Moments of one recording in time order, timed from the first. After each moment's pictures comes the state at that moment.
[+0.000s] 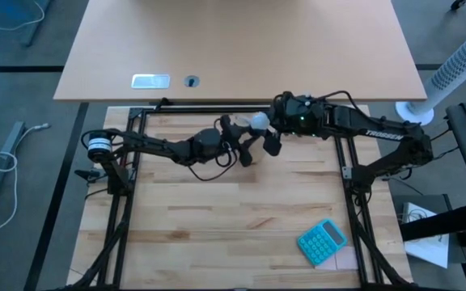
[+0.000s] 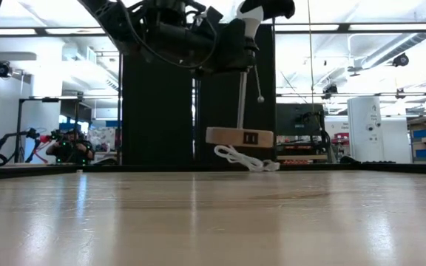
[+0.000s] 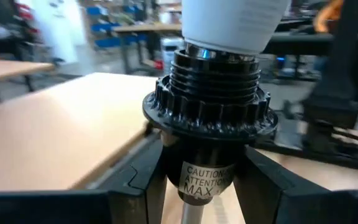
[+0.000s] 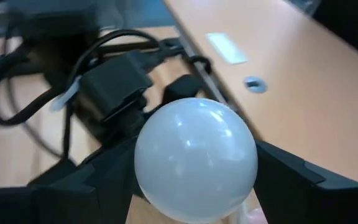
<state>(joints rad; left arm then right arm) 0.16 1.74 1.04 0.70 -0.34 0.02 -0.14 1.34 1.45 -0.63 0.26 -0.02</state>
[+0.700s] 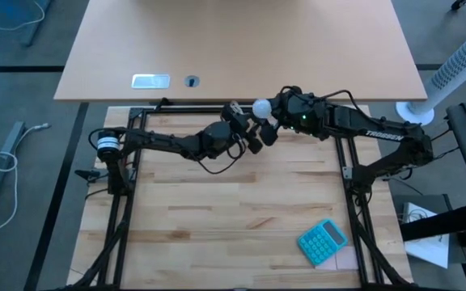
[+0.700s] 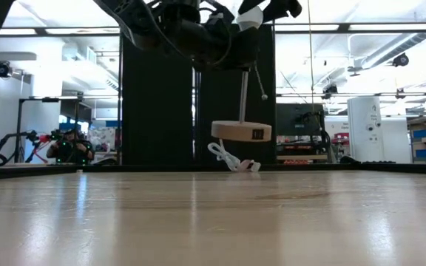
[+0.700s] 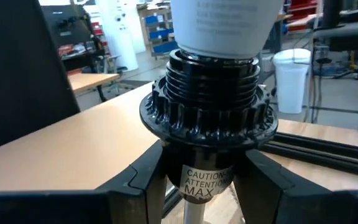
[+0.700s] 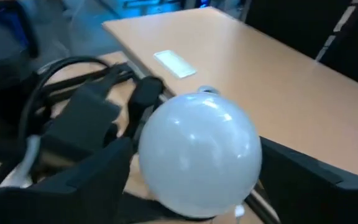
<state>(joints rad) 0.18 1.83 1.20 0.62 -0.53 0.13 -0.14 1.33 1.45 -0.55 0.44 0.10</state>
